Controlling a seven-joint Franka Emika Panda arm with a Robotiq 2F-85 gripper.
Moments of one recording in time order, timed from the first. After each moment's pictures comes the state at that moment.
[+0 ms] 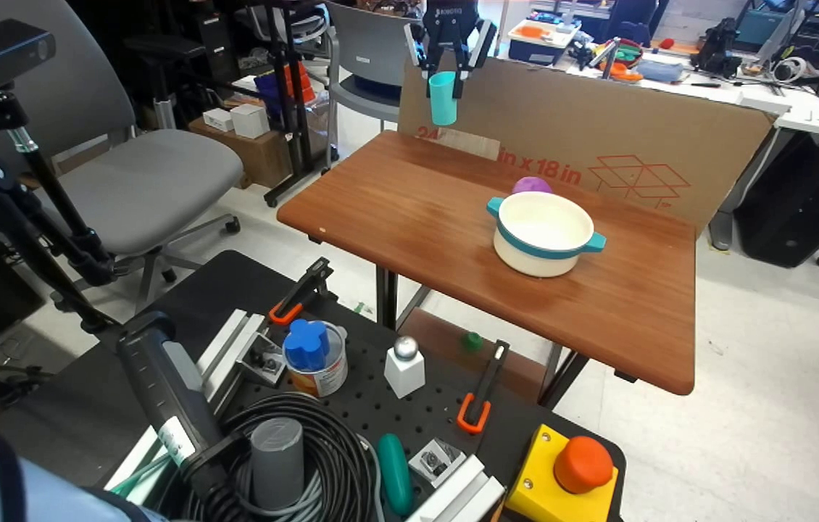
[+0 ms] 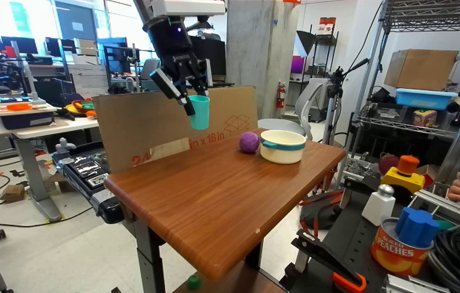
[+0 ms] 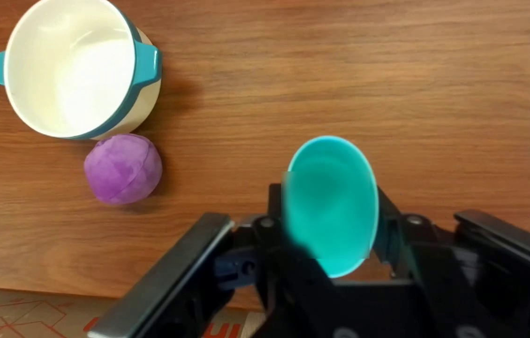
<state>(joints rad) 0.21 0.81 0.03 -1.14 -0.15 1.56 0.24</state>
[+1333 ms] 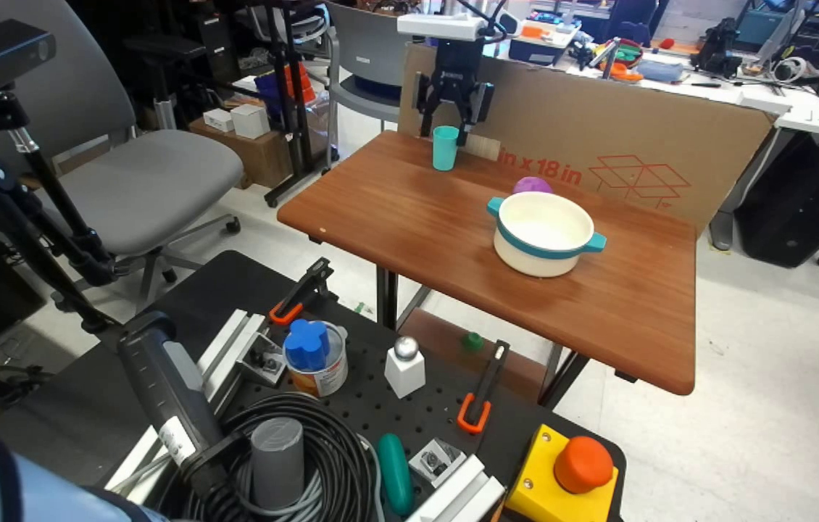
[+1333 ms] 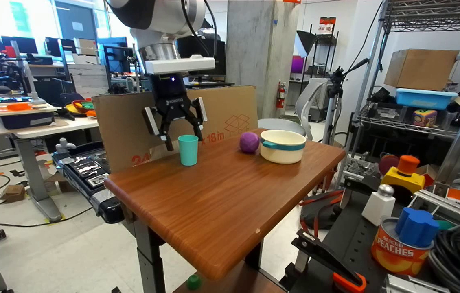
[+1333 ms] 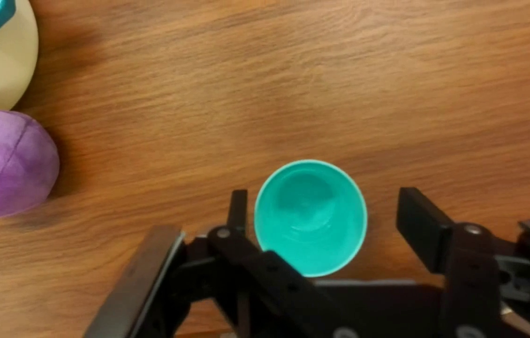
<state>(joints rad) 0.19 1.05 0.02 -0.95 -0.03 1.65 0.33</state>
